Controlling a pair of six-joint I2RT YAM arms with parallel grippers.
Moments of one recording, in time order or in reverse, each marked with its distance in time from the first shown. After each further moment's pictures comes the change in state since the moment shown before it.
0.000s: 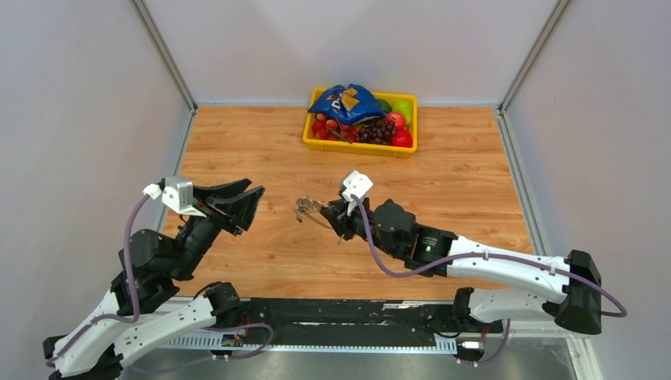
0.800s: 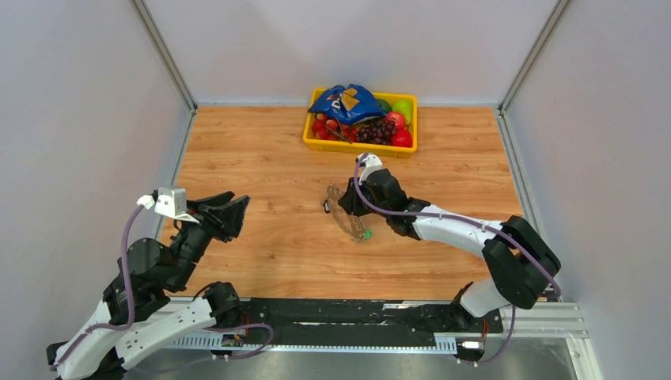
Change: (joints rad) left arm 0.000 -0.115 -0.031 -0.221 -0.190 -0.060; right arm -0.457 0.369 -0.066 0.046 -0.334 0.381
